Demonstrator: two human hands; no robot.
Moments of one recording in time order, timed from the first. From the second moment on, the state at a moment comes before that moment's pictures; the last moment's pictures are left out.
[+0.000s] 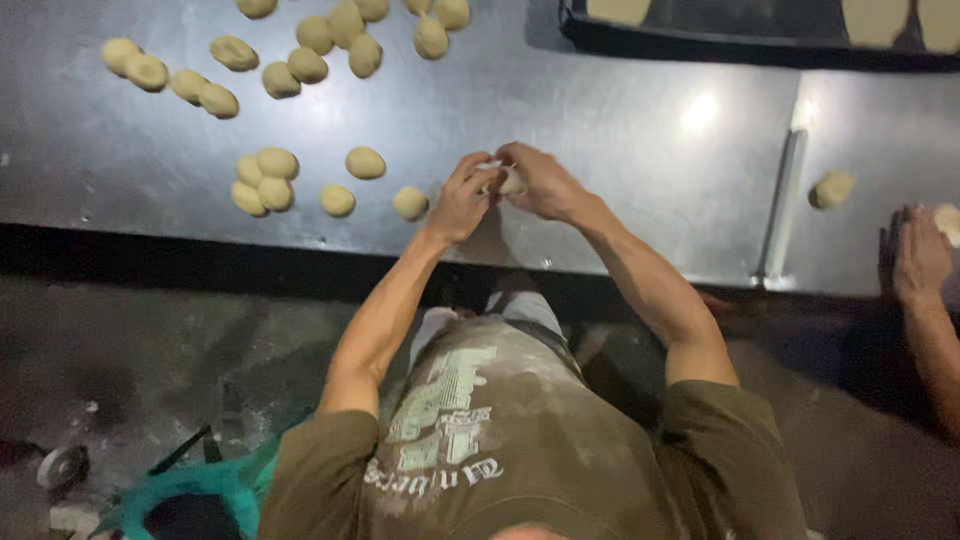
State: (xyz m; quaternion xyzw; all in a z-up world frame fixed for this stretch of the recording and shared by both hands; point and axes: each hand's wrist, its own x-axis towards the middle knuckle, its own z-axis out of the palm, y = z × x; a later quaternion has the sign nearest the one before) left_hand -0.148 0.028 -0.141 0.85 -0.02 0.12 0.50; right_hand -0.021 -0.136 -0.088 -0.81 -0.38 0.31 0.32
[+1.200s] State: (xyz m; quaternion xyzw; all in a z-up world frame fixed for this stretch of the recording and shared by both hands) left_hand -0.144 0.025 -0.200 0.97 -0.20 -0.06 0.10; right_hand -0.025 -0.338 -0.226 -0.95 -0.20 0.12 0.19
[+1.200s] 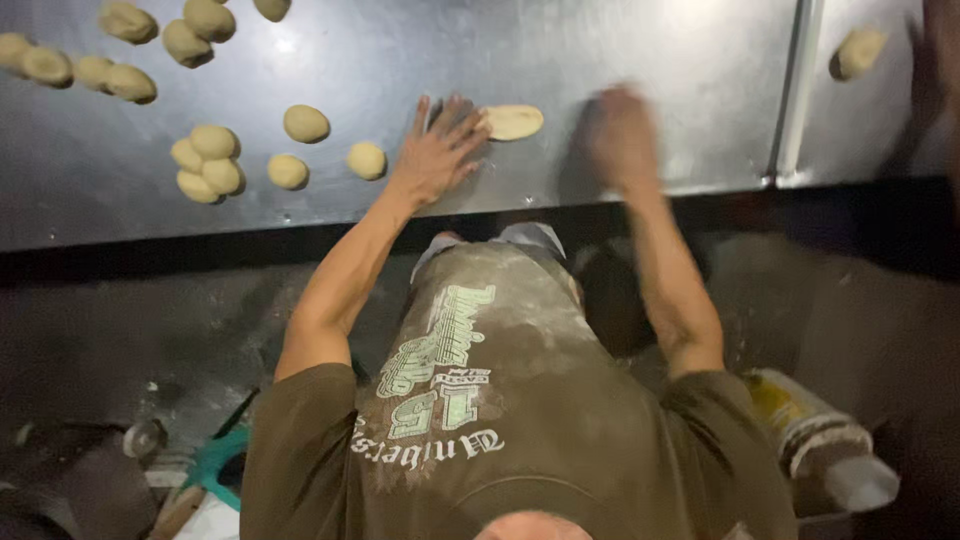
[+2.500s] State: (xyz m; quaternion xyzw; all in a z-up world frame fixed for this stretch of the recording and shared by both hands) left_hand -0.134 0.006 -0.179 0.97 -0.10 0.03 0.23; right_hand -0.036 -0.275 -0.177 -0.88 -0.44 0.03 0.18
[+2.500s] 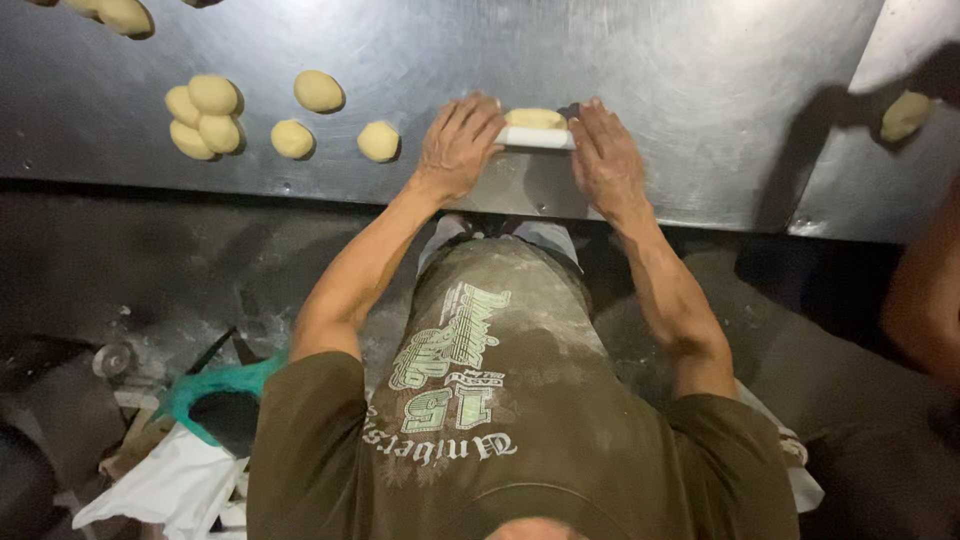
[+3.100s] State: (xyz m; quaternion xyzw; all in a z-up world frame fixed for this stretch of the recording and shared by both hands) left_hand -0.069 0.038 -0.184 0.97 -0.22 -0.03 0.13; right_hand 0.027 -0.221 -0.170 -0.92 -0.36 0.11 0.09
